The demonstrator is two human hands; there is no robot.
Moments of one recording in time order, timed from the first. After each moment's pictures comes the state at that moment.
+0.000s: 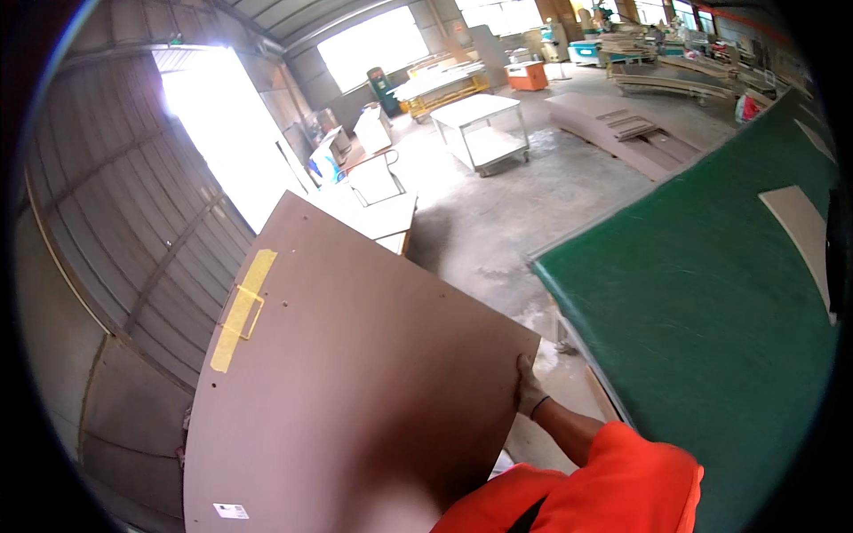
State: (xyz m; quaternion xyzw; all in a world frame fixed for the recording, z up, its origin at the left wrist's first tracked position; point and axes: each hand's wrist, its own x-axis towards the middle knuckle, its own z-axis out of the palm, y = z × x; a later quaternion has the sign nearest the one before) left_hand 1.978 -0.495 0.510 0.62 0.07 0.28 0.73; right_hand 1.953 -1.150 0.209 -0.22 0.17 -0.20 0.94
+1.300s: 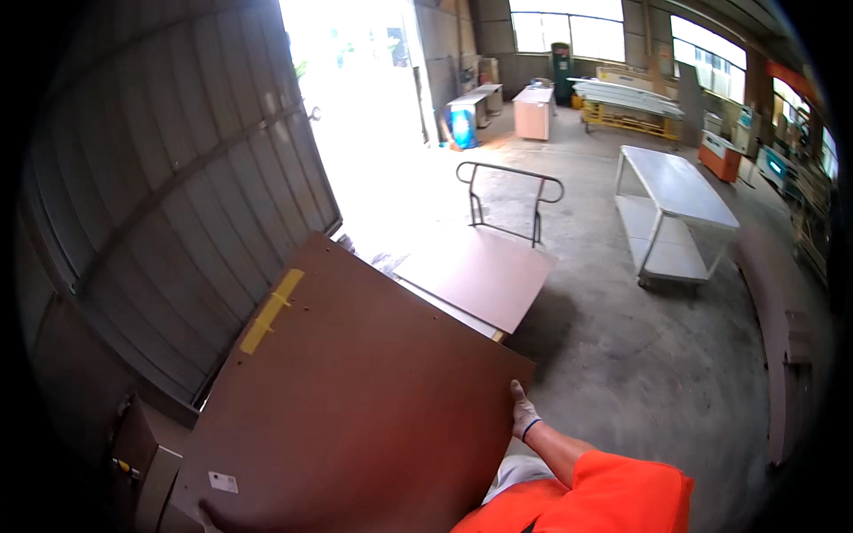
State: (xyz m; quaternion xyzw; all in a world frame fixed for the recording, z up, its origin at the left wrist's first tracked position) left_hand 2.813 -1.043 0.422 0.59 0.39 0.28 0.65; right_hand 3.102 -1.693 0.156 -0.25 0.19 0.11 0.94
